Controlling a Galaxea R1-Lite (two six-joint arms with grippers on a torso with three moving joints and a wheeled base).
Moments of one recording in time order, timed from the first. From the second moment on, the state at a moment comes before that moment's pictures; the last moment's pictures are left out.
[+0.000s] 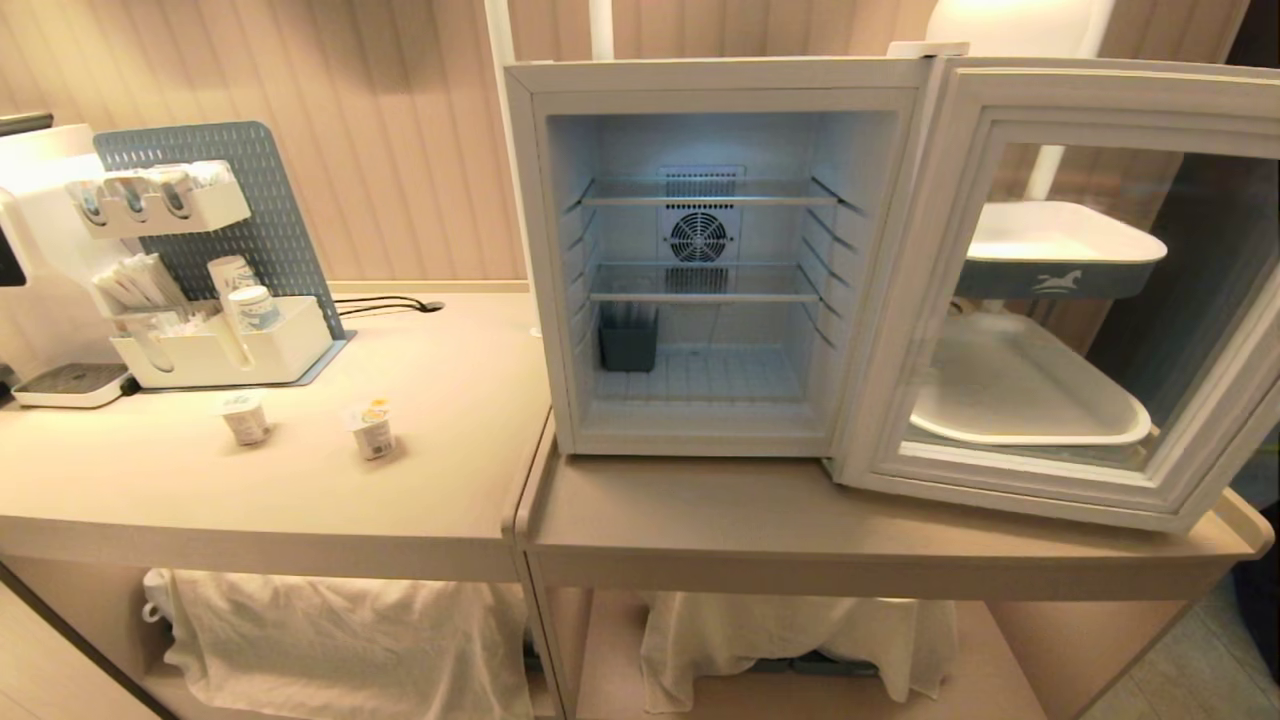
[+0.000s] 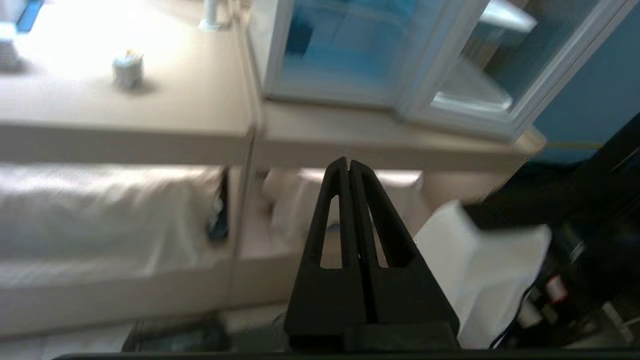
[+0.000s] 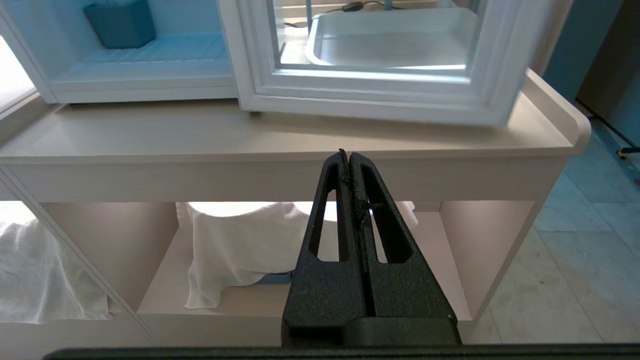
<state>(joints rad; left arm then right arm) 0.03 0.23 -1.25 1.03 -0.37 -0.27 0.00 0.00 0.00 0.00 0.00 0.00</state>
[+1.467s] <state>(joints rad) 0.00 0.00 0.00 0.00 -0.02 0.01 0.00 0.00 0.00 -0.01 0.00 0.00</state>
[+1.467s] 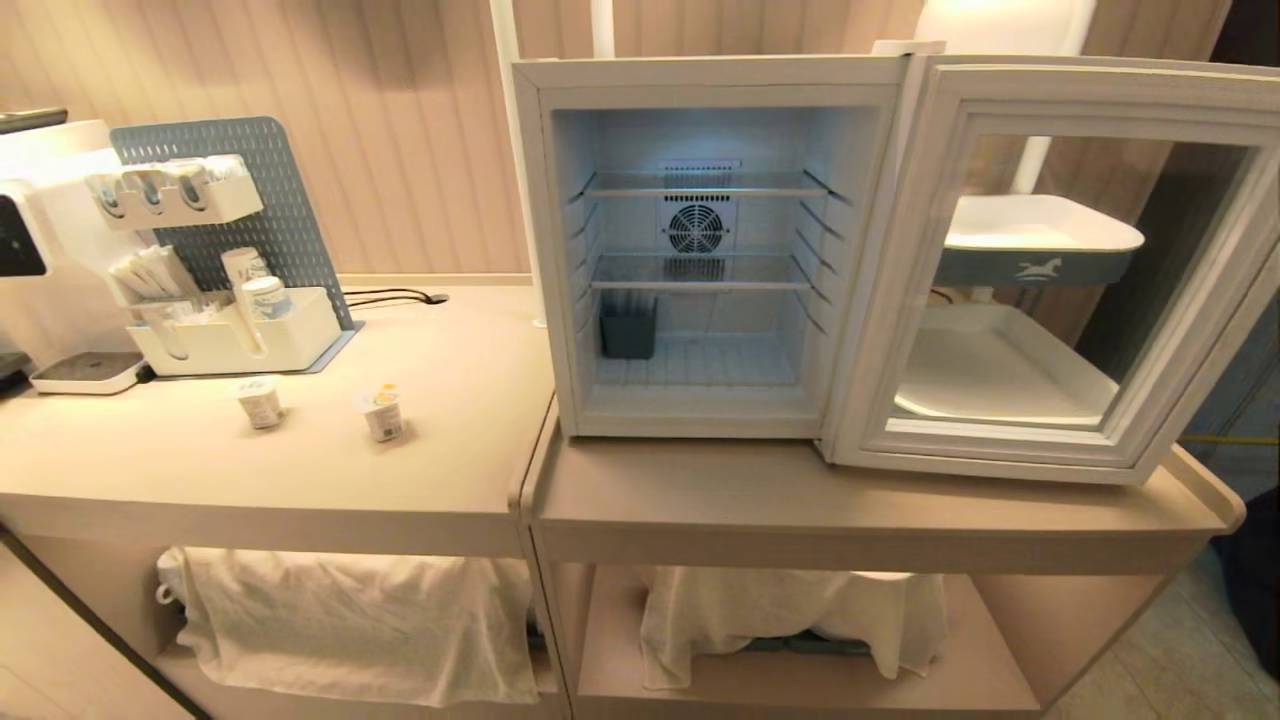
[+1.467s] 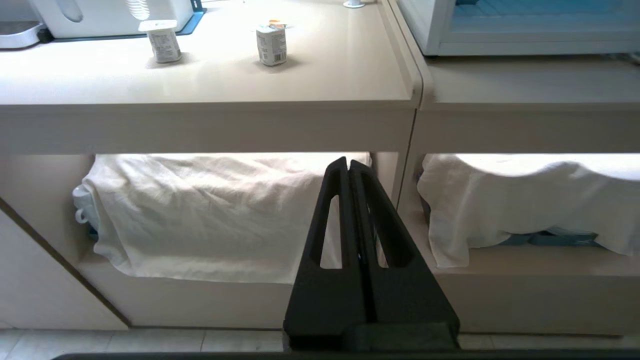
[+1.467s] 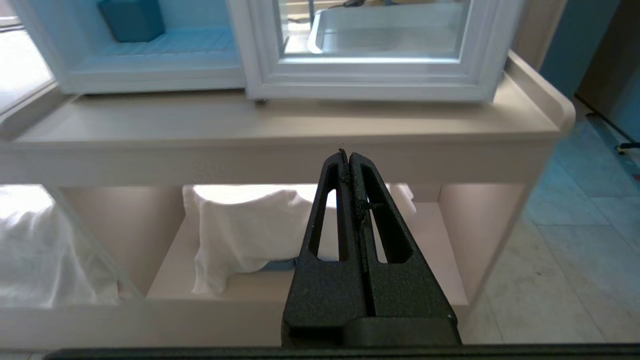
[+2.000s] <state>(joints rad) 0.00 0.00 0.00 0.00 -0.02 0.02 0.00 0.00 0.00 -0.01 0.00 0.00</state>
